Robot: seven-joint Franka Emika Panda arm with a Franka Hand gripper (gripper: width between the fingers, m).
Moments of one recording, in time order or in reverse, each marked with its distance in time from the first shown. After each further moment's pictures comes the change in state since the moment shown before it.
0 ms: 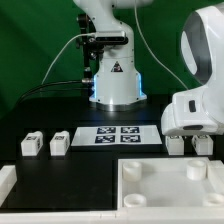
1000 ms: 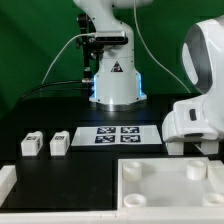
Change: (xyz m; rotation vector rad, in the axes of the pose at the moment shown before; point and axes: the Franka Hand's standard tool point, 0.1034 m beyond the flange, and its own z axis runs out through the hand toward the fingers) arm 0.005 -0.001 0.019 -0.008 -0.005 -0.013
